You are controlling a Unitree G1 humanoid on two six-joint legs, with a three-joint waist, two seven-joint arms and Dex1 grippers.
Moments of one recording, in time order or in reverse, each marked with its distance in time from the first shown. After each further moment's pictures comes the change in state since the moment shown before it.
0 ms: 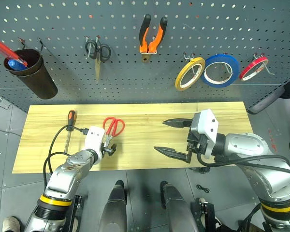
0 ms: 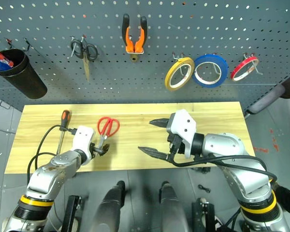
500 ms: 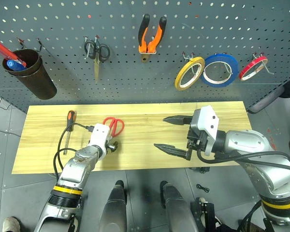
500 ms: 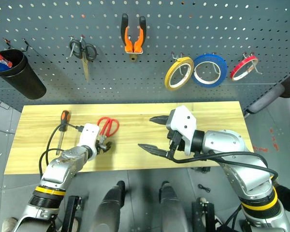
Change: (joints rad) left arm -0.084 -0.063 -0.007 0.135 0.124 -0.016 -0.044; right arm -0.021 -0.014 0.004 0.009 0.002 0.000 -0.011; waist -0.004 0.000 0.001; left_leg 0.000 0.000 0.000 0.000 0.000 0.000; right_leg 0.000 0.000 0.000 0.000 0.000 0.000
